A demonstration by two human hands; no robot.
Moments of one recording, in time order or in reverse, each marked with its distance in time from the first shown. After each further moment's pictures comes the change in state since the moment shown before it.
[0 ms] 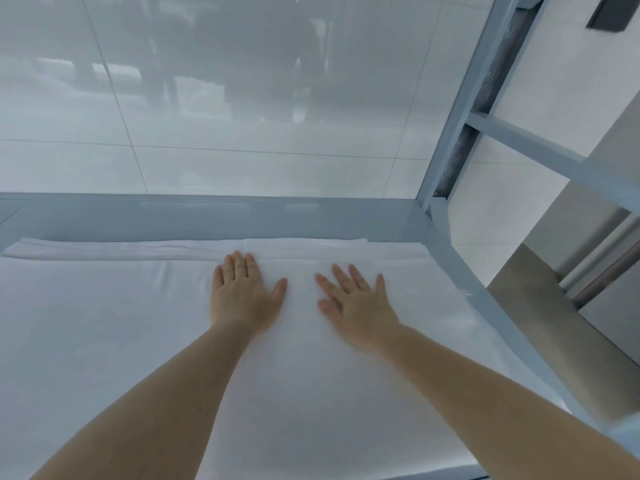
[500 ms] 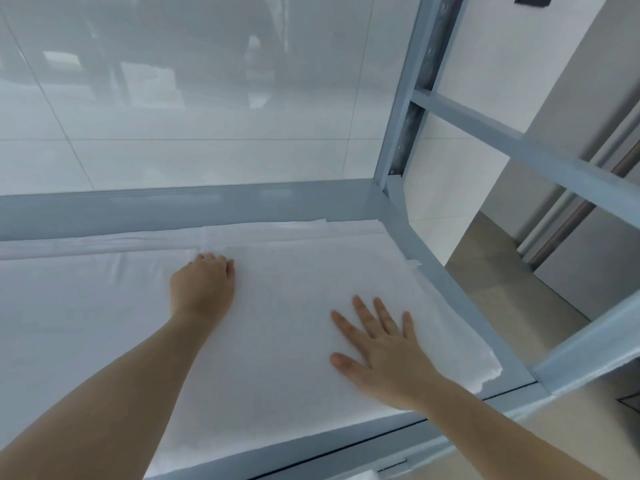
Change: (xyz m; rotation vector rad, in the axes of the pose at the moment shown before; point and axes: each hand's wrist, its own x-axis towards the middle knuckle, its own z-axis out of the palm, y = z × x) left_hand -0.013 0.007 -0.011 0.041 0.219 0.123; right_hand -0.144 0.039 0.002 0.070 -0.137 0.094
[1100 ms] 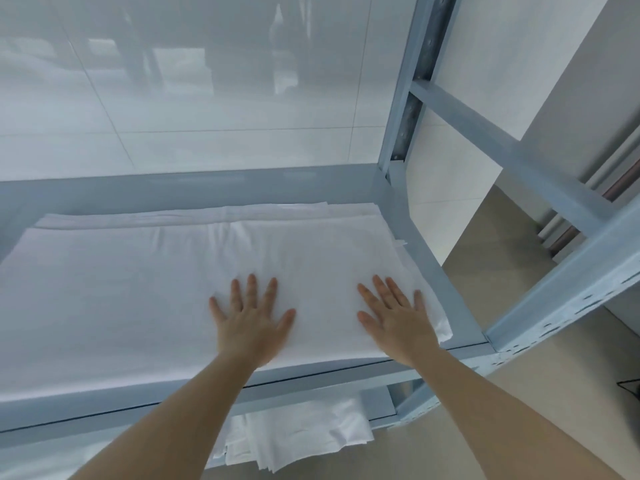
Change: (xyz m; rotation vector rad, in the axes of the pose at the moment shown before) left_hand -0.145 0.060 -0.029 0.030 -0.416 -0.041; right_hand -0.035 0.048 0.000 -0.040 0.056 0.065
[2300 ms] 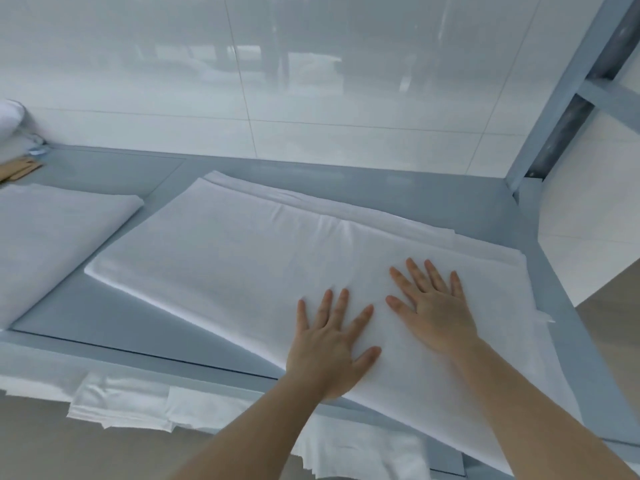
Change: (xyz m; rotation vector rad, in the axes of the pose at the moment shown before) left_hand -0.040 -0.005 0.005 -0.020 0.047 0.141; right_hand 0.093 -0.072 0.000 -0.057 0.075 -0.218
